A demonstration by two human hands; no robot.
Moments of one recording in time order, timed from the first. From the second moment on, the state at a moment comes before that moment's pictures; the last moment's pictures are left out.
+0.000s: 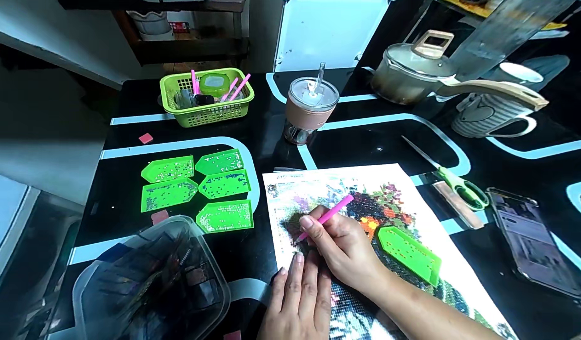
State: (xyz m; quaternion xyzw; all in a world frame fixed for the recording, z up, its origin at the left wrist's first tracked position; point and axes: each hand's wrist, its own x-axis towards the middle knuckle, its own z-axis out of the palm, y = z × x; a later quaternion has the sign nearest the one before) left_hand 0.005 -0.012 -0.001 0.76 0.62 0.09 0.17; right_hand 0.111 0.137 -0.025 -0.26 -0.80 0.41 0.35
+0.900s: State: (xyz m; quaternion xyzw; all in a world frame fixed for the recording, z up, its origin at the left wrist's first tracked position) left_hand 0.004 -0.011 0.000 0.76 0.61 0.08 0.19; right_hand 0.112 0.135 -0.028 -0.28 -0.75 0.45 0.40
